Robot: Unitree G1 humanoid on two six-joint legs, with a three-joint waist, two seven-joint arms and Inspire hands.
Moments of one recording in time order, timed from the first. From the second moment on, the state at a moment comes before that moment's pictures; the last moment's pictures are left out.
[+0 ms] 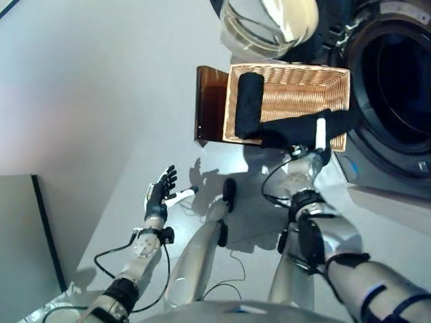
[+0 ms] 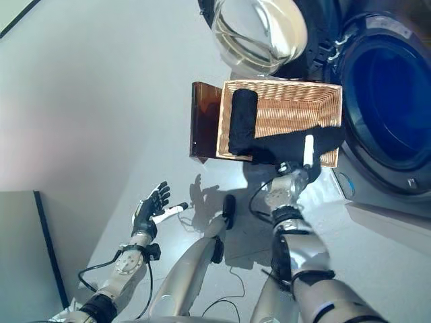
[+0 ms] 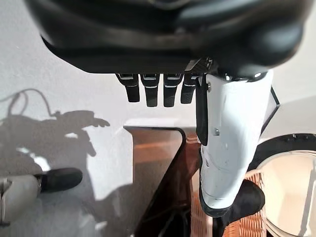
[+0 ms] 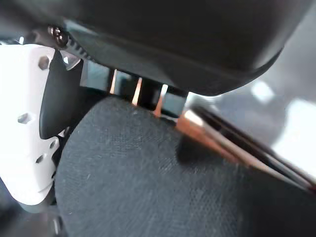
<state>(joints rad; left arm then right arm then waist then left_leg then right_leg) -0.08 0.26 -0.43 0.63 -0.43 -0.40 0.25 -0.78 -0.13 -0.20 1.09 1.27 -0.53 -0.36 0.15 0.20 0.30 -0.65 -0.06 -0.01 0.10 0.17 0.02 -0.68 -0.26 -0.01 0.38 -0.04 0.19</state>
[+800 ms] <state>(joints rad) -0.03 0.24 -0.43 0.67 -0.48 -0.44 0.20 -1.11 -0.57 -0.24 1.12 1.22 -0.63 -0.46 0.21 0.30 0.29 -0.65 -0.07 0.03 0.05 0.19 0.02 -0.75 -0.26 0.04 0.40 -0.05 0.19</state>
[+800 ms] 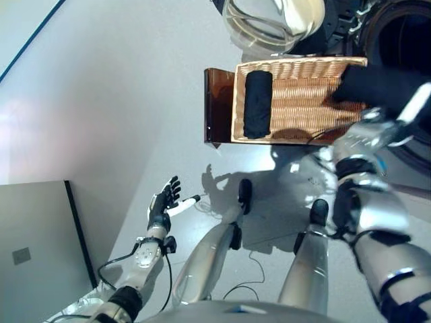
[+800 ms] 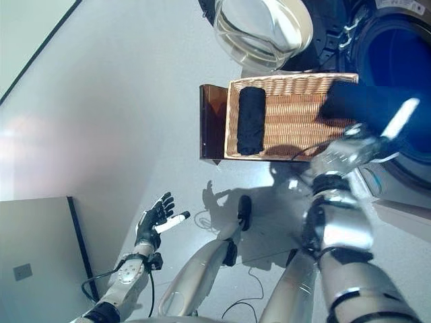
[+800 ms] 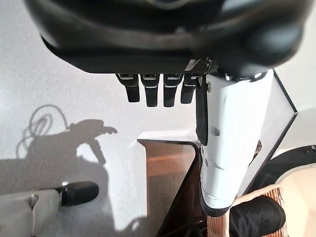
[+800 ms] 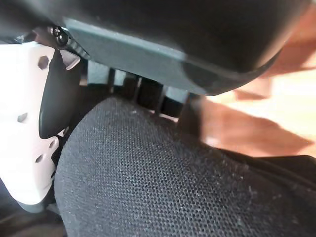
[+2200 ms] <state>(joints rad) -0.01 0.24 -0.40 0.66 -0.51 -0.45 0.20 -1.03 -0.40 -0.14 1.26 1.01 -0.50 -0.49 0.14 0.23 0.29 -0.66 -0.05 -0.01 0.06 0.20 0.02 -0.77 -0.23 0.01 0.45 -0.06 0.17</state>
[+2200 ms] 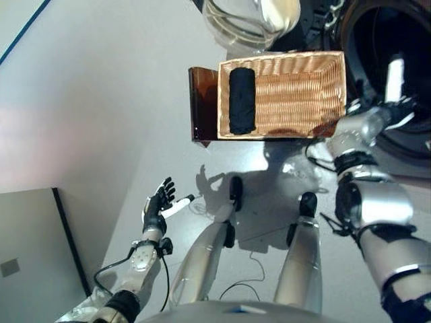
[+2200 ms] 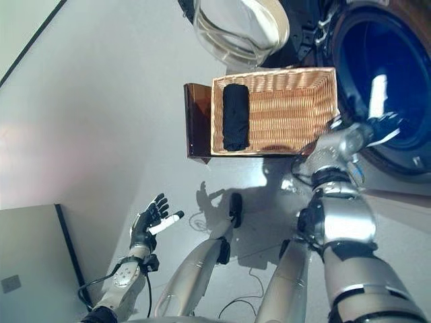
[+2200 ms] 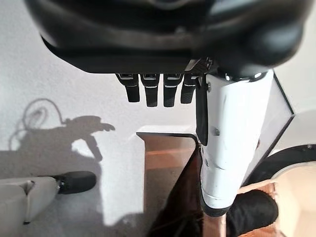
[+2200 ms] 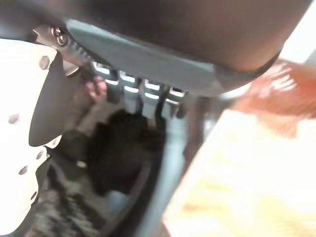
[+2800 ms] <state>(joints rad) -0.01 0.31 -0.31 0.66 -0.46 -0.44 0.23 -1.05 -0.29 0.12 1.41 0.64 -0.25 -0.49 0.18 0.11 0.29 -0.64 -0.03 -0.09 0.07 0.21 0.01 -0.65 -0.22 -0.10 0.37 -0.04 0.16</state>
